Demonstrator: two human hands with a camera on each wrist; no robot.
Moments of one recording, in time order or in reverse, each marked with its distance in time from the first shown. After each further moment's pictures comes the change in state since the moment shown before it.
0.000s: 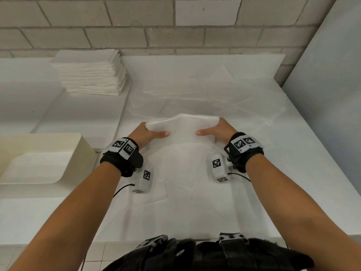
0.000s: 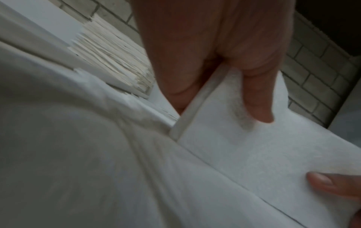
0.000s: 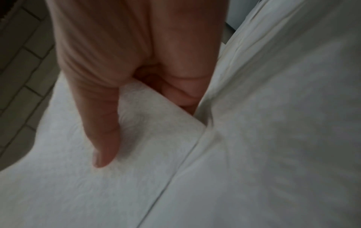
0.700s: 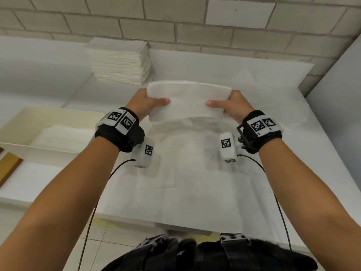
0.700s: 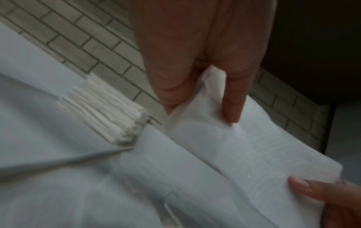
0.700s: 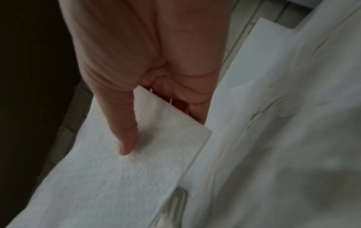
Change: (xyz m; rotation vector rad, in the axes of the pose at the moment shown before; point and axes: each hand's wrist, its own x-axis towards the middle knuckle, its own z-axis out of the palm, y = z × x) left_hand -0.034 0.051 -0.027 -0.083 0.297 0.144; right_hand -0.014 -0.076 0.022 -0.143 -0.008 -0.244
